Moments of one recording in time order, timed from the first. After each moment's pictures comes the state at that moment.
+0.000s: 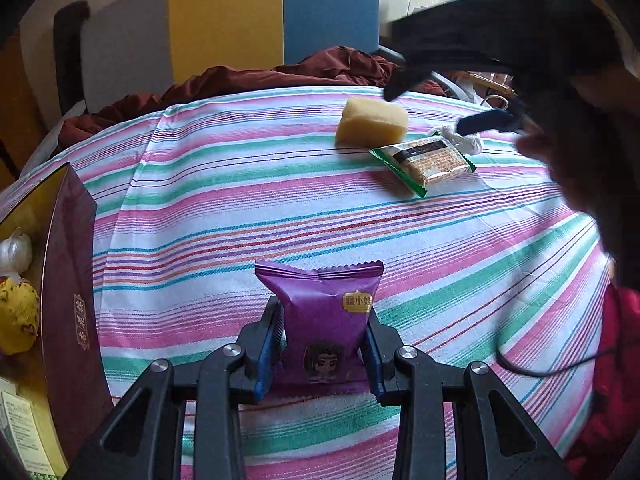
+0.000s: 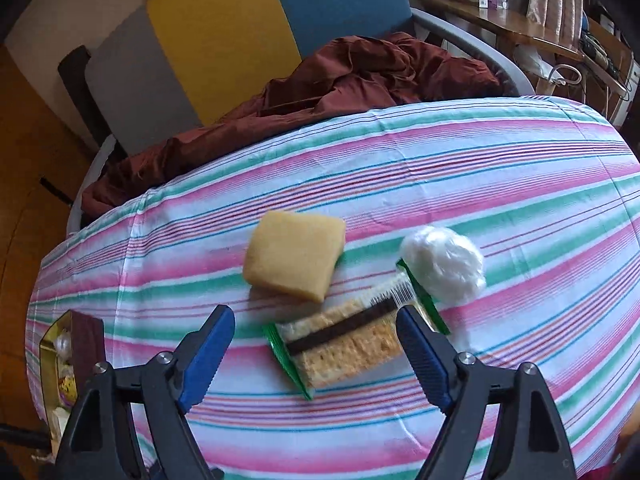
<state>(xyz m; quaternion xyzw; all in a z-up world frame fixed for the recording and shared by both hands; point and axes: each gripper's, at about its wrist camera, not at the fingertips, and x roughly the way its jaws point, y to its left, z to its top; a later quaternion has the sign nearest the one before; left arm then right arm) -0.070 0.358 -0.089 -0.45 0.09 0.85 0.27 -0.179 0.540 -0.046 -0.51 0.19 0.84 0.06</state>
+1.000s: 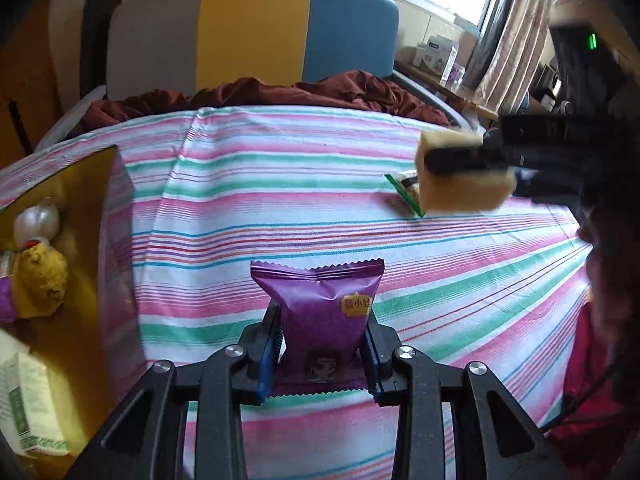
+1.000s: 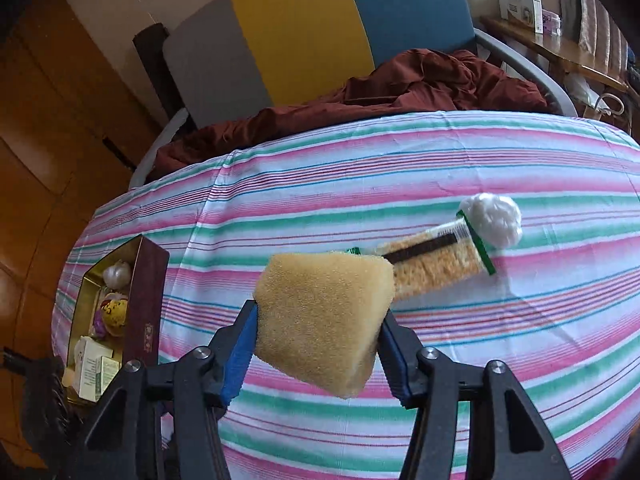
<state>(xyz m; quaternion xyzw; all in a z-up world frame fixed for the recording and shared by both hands) -0.053 0.313 -0.056 -0.44 0.04 0.86 0.27 -0.094 0.499 -0.026 -0.48 0.17 0.86 -0.06</state>
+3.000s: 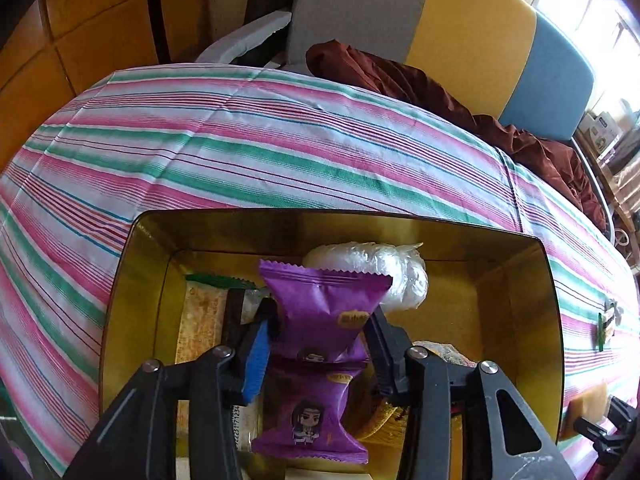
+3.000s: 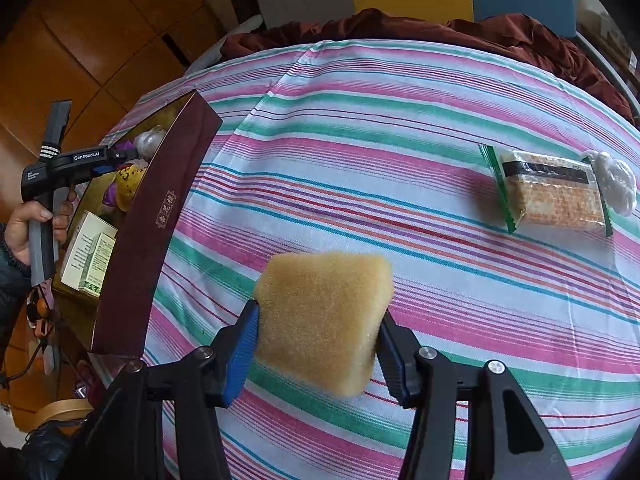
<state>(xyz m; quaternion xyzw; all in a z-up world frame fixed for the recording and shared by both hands) -0.238 0.074 -0.069 -0.53 -0.05 0.85 0.04 -0.079 0.424 -0.084 -0.55 0.07 0.81 -0.19</state>
